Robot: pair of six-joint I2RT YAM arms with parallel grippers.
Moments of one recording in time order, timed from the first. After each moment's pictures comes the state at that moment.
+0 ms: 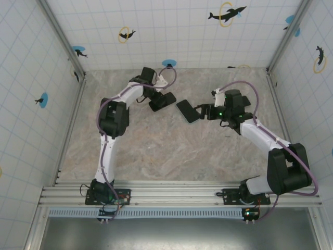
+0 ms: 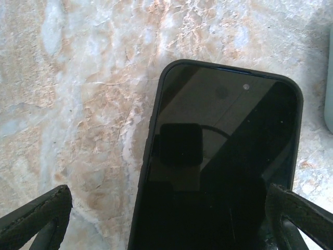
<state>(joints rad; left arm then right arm) -0.36 2.43 2.00 -0.64 0.32 0.50 0.31 1.40 0.85 -0.08 -0.47 0.28</state>
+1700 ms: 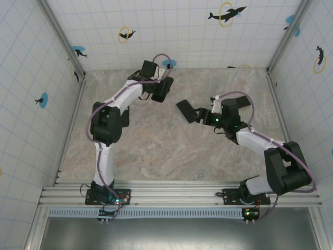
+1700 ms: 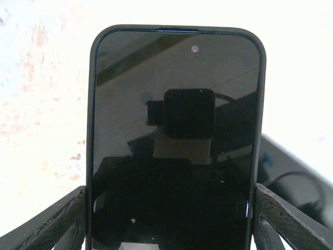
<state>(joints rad) -0.44 2.15 1.87 -0.58 0.20 -0.09 0.38 1.42 0.67 0.28 -0.53 0.65</state>
